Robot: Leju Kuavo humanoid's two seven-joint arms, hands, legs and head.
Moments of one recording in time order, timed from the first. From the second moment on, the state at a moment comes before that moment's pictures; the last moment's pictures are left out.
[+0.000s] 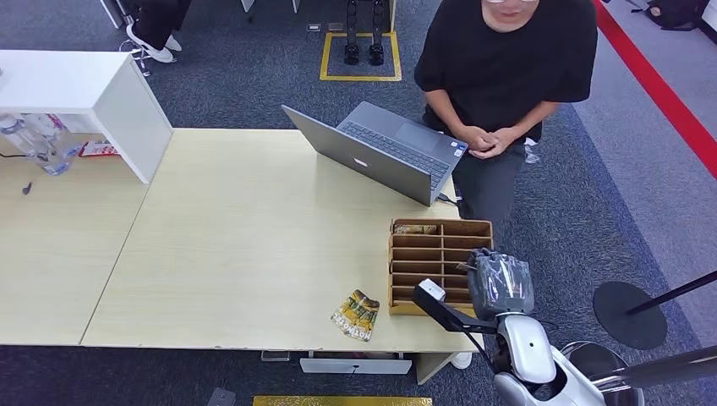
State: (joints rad) left arm -0.14 -0.01 -1.06 -0.25 0.75 0.38 -0.24; right arm -0.02 -0.47 0.60 -1.68 1.21 -0.26 0.68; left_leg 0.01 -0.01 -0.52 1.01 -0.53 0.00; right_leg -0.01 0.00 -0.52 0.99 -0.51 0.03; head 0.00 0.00
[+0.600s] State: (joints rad) left arm -0.14 -0.01 -1.06 -0.25 0.75 0.38 -0.24; right arm -0.02 -0.51 0.51 -1.96 1.39 -0.19 0.65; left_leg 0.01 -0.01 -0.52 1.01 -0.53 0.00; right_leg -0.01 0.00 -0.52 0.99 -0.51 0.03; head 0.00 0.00
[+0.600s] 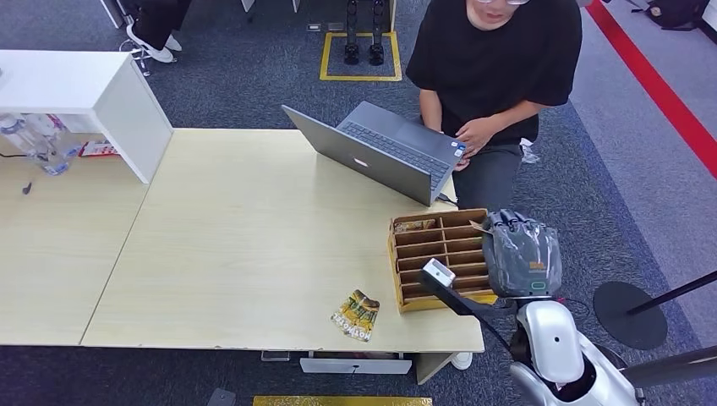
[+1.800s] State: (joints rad) left arm -0.18 -0.02 -1.07 -0.25 0.69 0.36 -0.20; right arm -0.16 -0.52 0.39 -1.84 1.27 -0.24 0.55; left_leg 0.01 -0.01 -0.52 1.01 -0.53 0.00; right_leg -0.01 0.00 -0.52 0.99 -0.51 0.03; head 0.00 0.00
